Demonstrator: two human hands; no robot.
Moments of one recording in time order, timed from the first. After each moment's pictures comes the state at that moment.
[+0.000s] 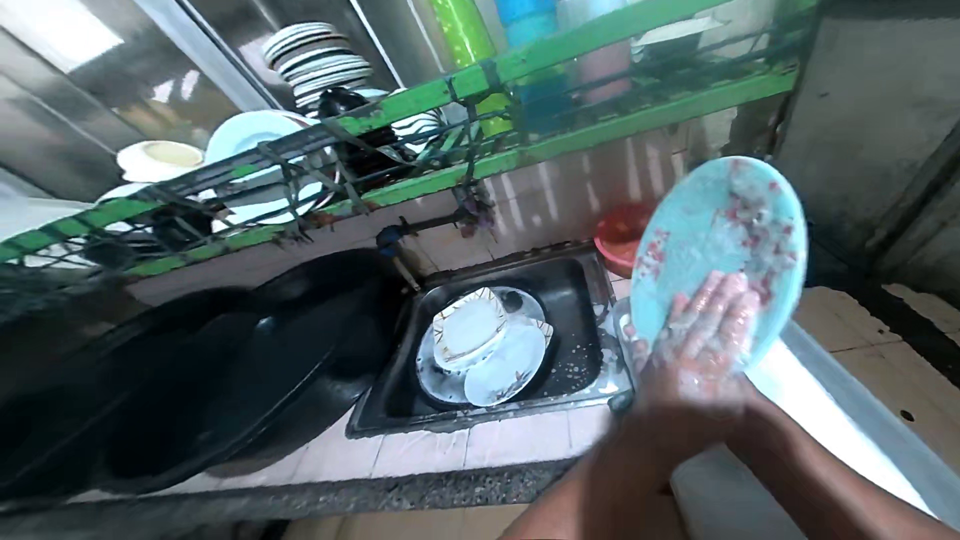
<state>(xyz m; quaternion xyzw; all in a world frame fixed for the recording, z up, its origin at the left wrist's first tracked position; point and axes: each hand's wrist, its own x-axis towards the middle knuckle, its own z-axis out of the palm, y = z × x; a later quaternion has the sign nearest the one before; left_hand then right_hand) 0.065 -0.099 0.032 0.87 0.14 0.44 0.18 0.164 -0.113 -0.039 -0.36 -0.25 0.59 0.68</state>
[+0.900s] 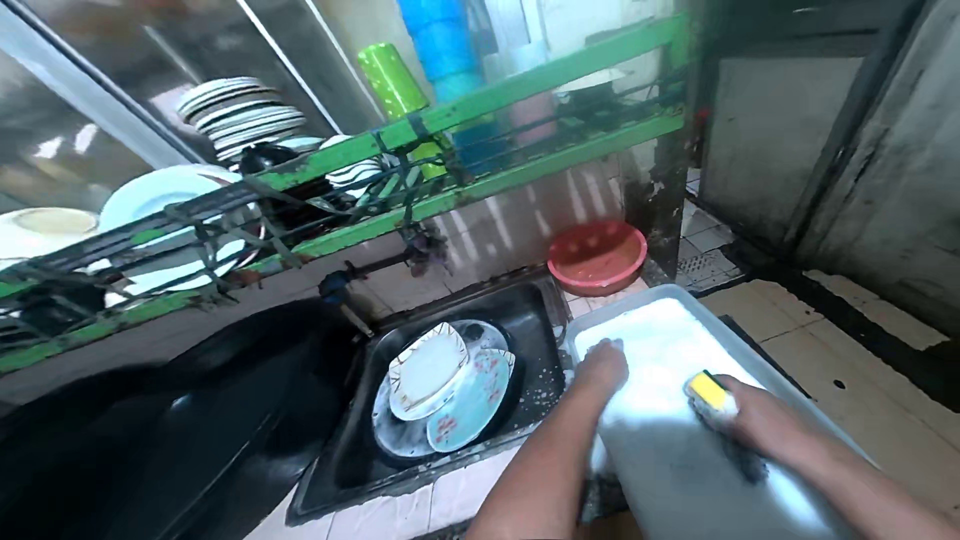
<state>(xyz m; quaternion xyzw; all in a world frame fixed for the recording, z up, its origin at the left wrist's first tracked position) 0.116 -0.012 -0.050 0.87 0.41 -0.17 0.22 0.249 -0.205 -0.046 -0.84 -0.41 0.35 0.12</state>
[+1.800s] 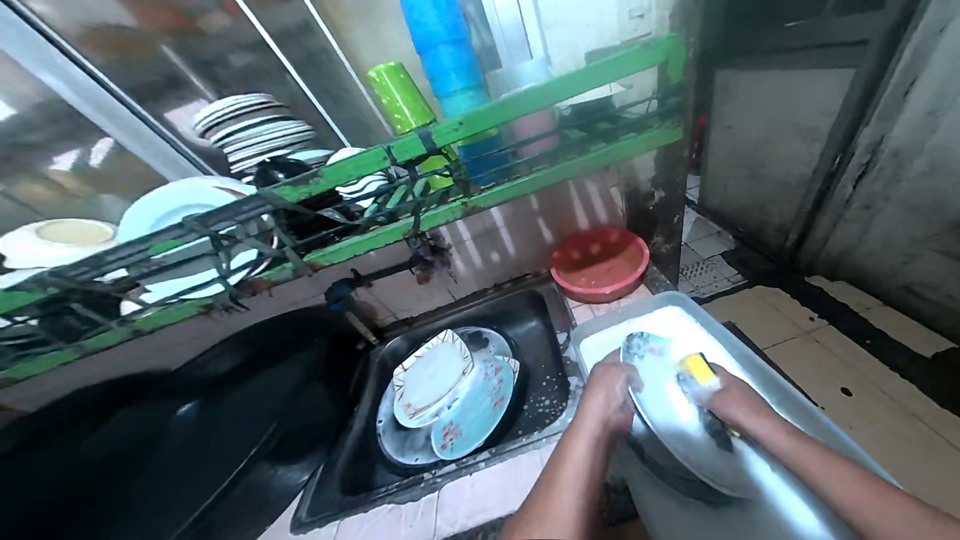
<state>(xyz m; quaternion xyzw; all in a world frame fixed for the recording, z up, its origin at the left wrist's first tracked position) 0.083 -0.067 0.002 0.48 0.45 0.20 0.73 0.245 -0.168 -0.062 -0.82 -0.31 0.39 0.28</state>
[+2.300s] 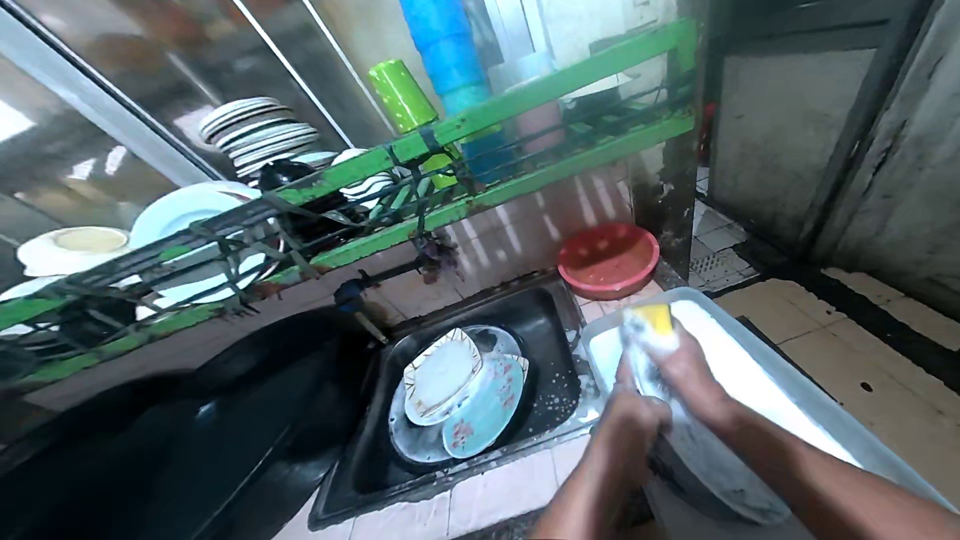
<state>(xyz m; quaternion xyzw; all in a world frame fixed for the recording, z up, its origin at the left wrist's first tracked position) 0.052 -0.098 0.029 0.57 0.40 0.16 0.70 0.184 -0.109 -0.016 -0.72 -0.34 0.28 0.53</state>
